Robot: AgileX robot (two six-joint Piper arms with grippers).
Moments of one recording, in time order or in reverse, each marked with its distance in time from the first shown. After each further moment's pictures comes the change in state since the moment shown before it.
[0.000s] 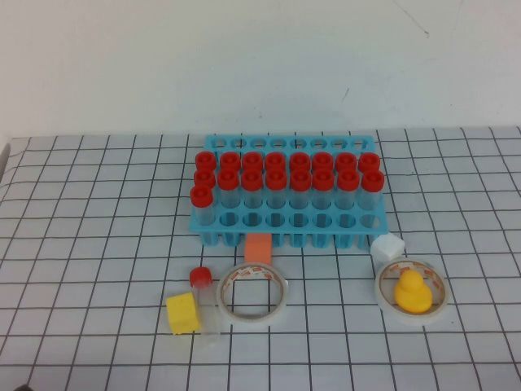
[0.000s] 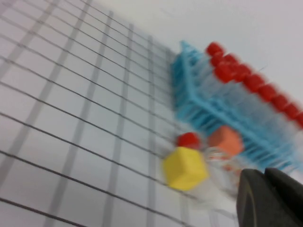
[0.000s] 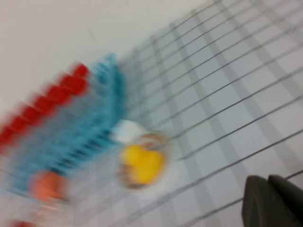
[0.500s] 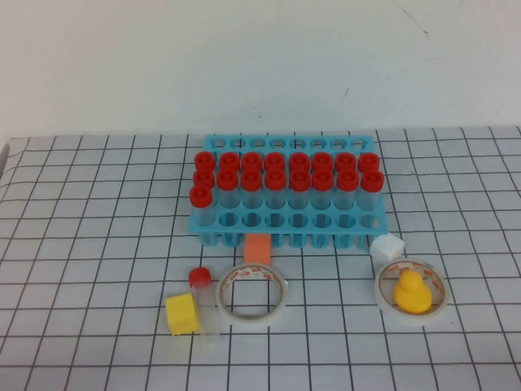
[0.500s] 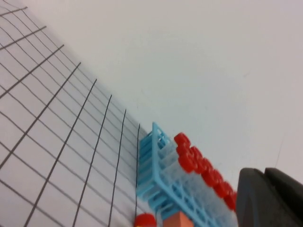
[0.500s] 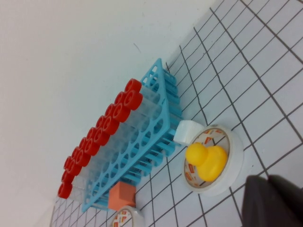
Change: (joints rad) right arm 0.000 0.000 0.005 0.381 -0.031 0.055; left arm 0.000 0.000 0.000 -0.283 -0.239 -0.045
